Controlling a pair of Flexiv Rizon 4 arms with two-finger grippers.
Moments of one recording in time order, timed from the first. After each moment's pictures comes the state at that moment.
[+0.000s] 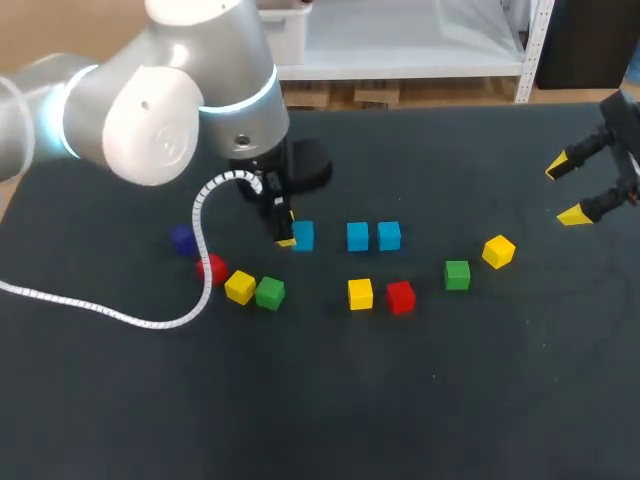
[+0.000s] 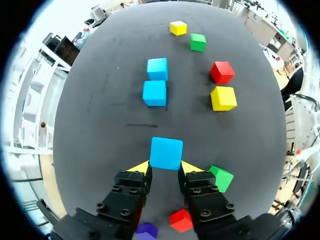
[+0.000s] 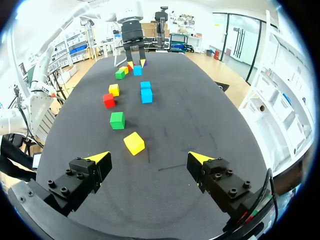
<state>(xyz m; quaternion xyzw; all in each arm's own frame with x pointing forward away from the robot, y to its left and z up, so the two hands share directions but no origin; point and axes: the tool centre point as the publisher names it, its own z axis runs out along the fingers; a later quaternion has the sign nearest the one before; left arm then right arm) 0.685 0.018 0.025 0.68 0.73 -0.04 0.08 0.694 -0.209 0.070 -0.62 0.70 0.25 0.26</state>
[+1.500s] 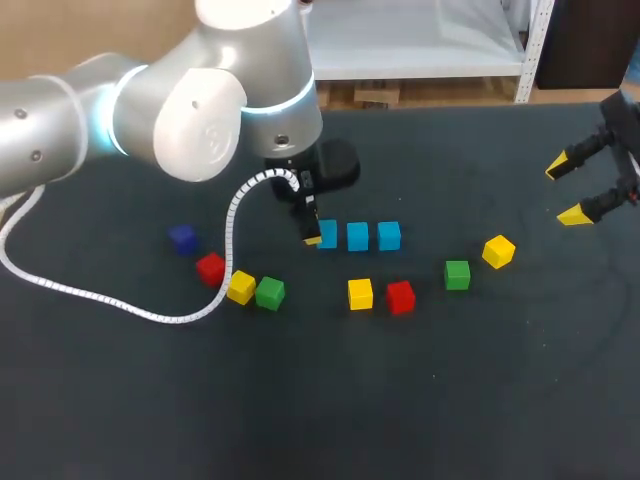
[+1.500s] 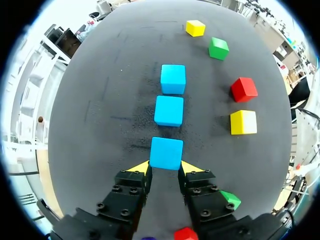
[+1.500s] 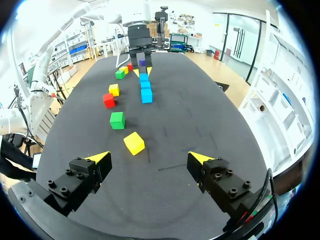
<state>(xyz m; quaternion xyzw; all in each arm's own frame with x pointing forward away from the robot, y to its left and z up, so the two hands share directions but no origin) 0.703 -0.016 0.007 0.66 0.75 -0.04 0.07 0.694 -0.209 0.070 -0.62 0.70 0.25 0.26</state>
